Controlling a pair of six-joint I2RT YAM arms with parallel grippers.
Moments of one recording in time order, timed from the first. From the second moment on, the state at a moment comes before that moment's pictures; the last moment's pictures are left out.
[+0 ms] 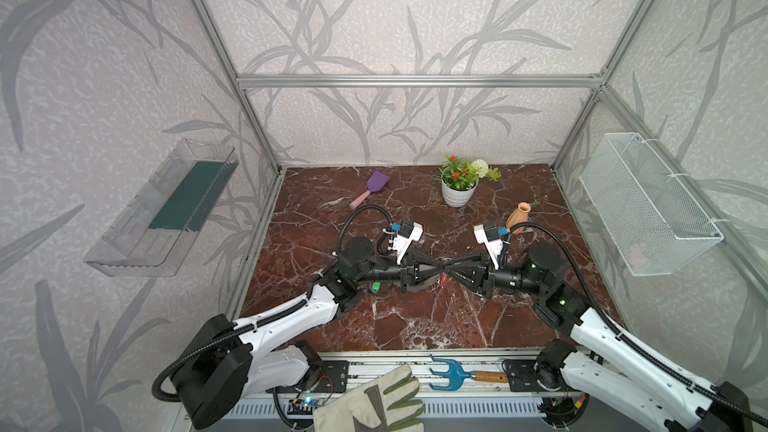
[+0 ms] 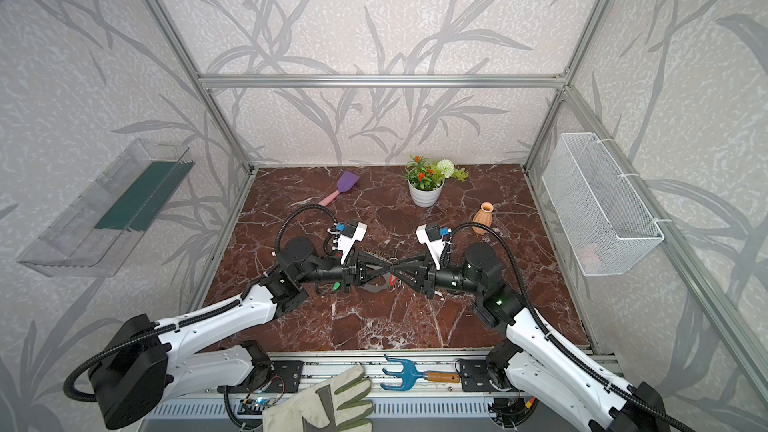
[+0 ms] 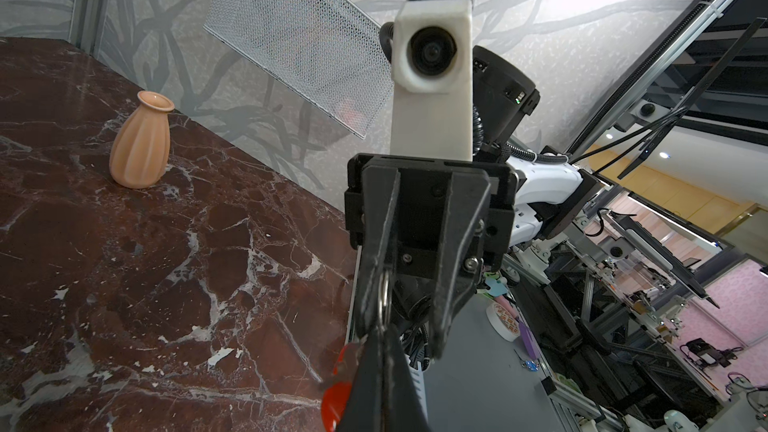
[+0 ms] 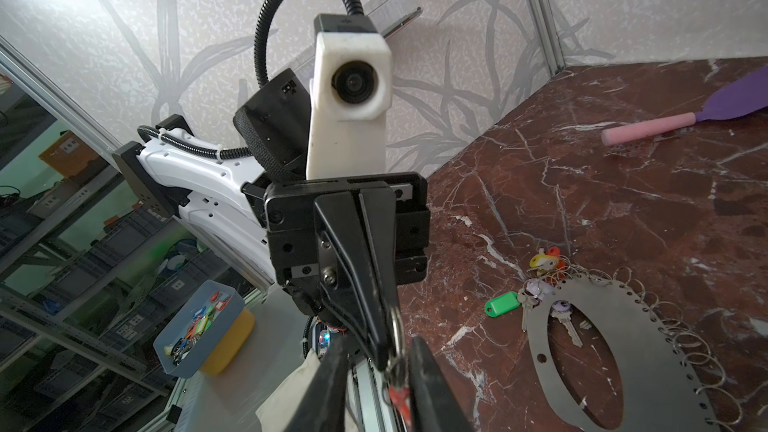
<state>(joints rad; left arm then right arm) -0.74 1.17 0.58 0.63 0.80 -0.61 0.62 0.81 0.54 0.21 -0.76 0.53</state>
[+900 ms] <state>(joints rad) -0.75 1.16 0.58 0.61 0.79 -0.59 0.59 0.82 0.54 0.26 -0.80 0.60</state>
